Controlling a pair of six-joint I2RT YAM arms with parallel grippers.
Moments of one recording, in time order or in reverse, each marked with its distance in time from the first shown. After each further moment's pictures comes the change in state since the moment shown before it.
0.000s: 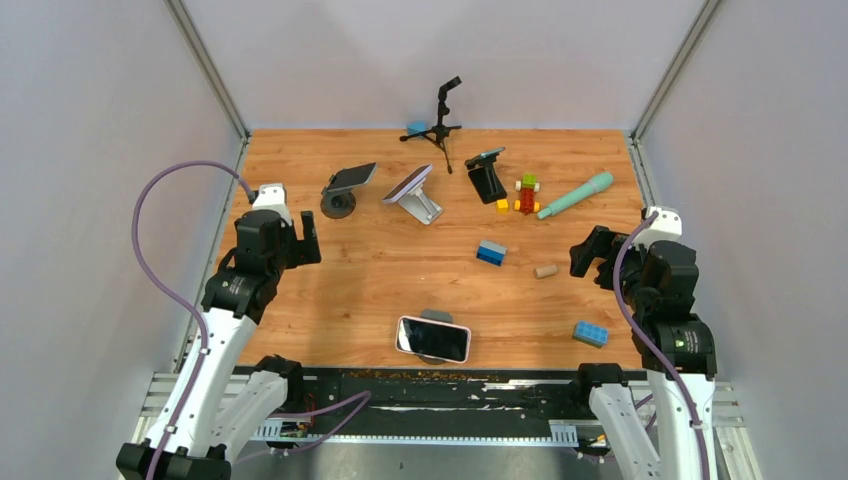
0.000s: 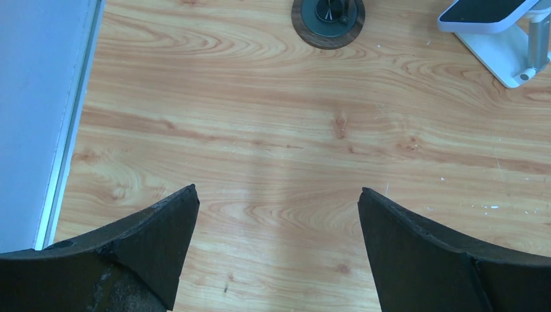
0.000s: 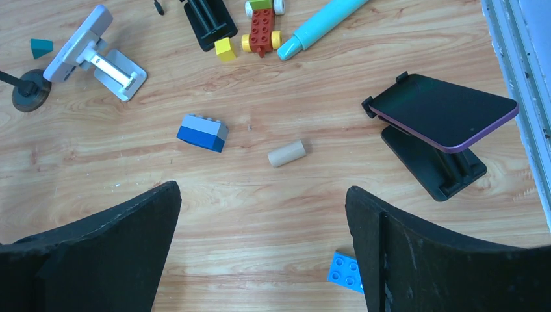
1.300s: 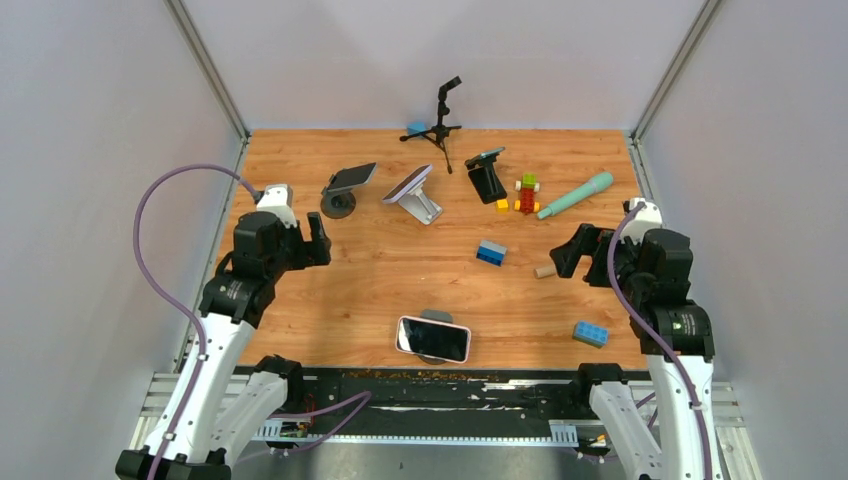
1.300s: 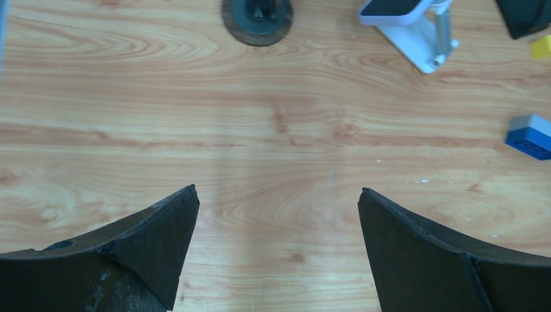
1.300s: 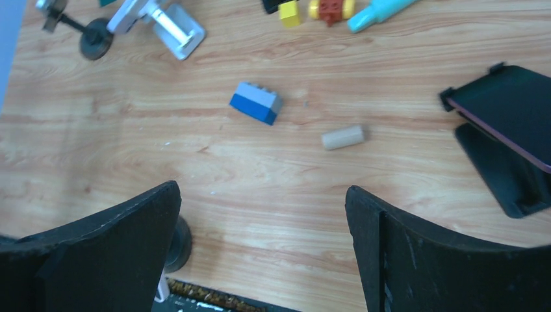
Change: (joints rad) left arm 0.000 -0.027 -0.005 0.014 0.150 -0.034; right arm 0.000 0.060 0.011 -0.010 -0.167 0.002
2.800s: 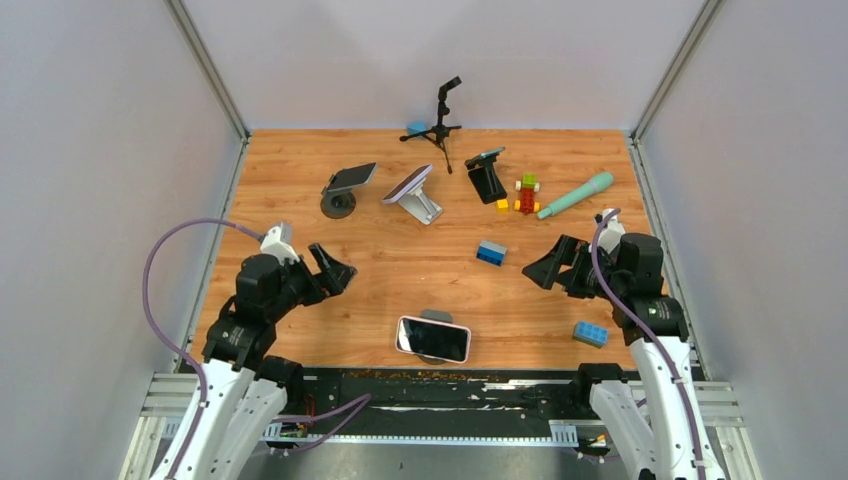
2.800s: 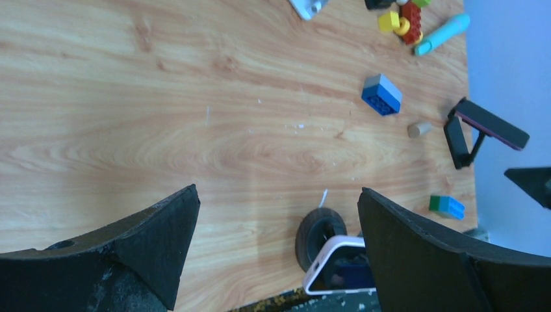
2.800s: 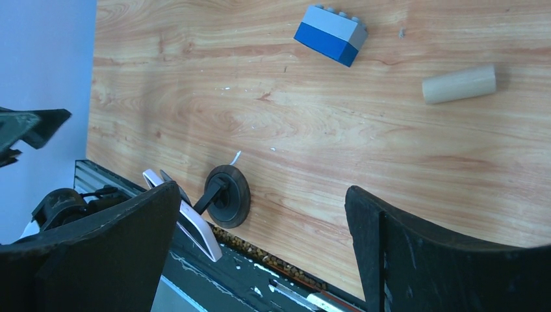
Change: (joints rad) left arm -0.037 -0.253 -0.231 0.046 0.290 -0.398; right arm 0.000 0.048 -0.208 0.107 -0.324 0.143
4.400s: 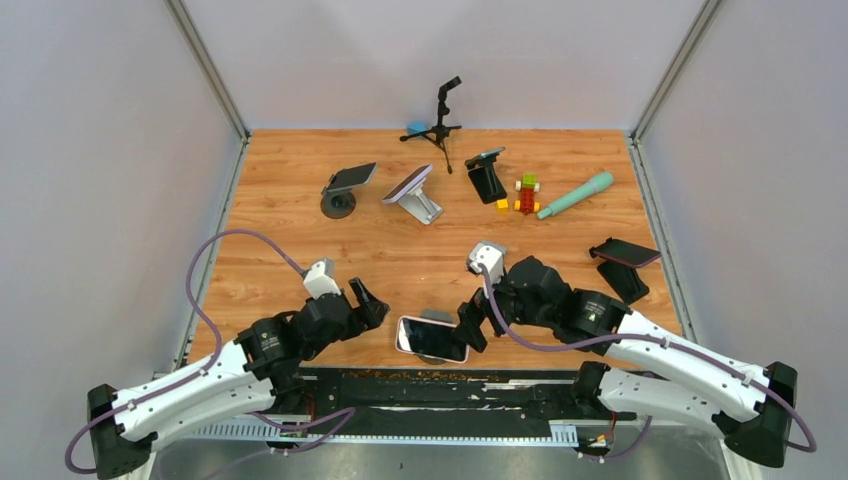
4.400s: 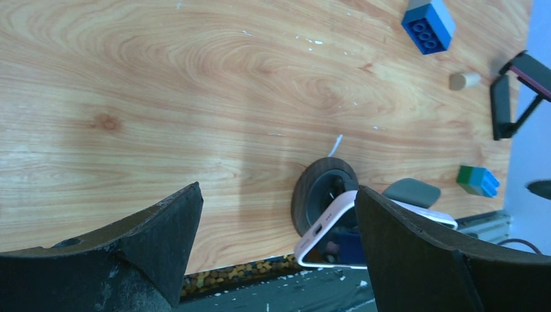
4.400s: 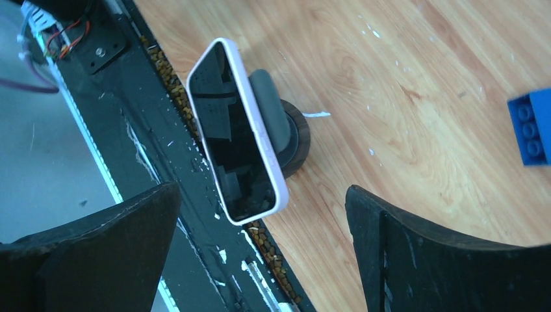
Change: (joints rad) left arm -0.795 0.034 -0.187 0.020 -0.625 -0.539; right arm 0.992 0.199 0.026 0.203 0.427 -0.185
